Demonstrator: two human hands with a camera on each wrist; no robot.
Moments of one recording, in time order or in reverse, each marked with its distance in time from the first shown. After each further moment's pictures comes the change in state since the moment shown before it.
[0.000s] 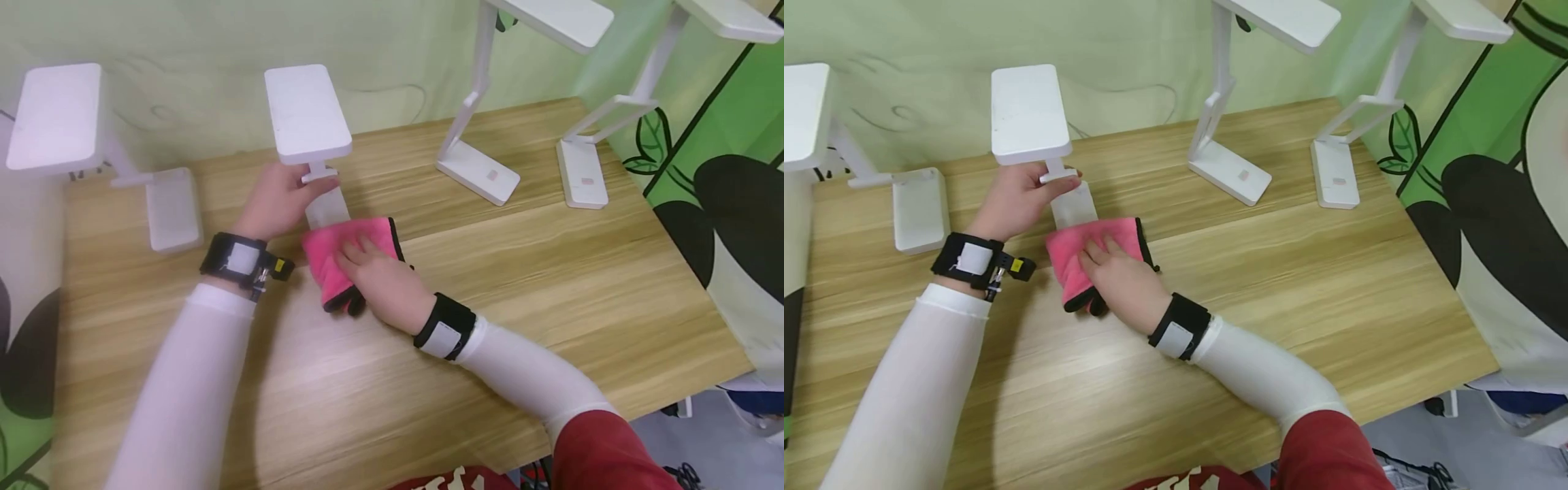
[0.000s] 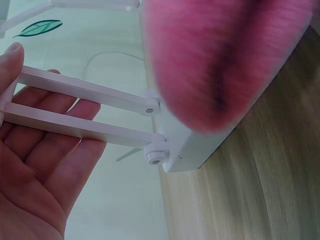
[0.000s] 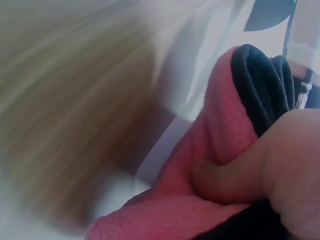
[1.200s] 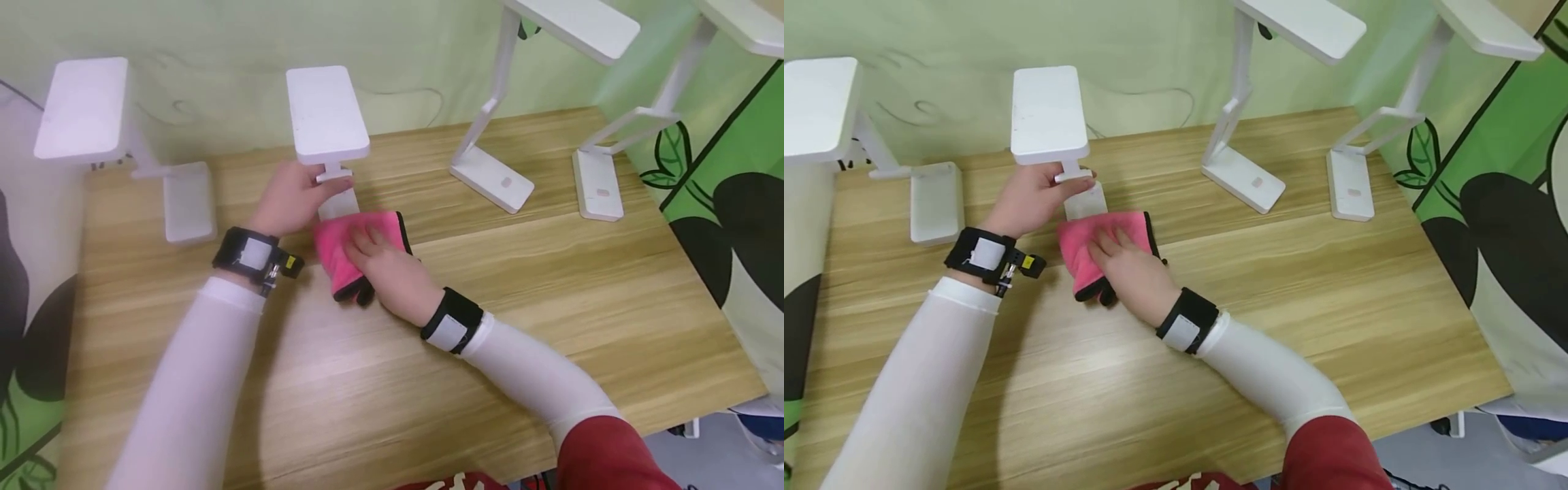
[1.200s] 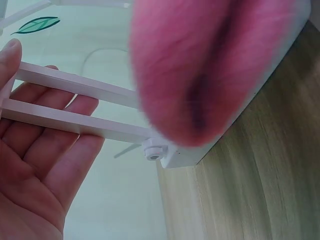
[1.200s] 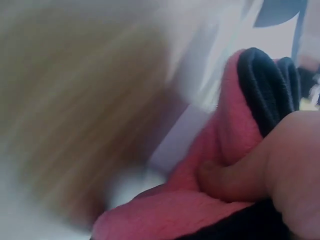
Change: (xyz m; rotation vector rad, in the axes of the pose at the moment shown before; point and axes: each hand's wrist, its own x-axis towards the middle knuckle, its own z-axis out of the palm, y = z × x) left_hand 0.000 -0.005 -0.002 0.010 -0.011 -0.011; right_hand 0.014 0.012 0.001 -0.014 0.039 -0.061
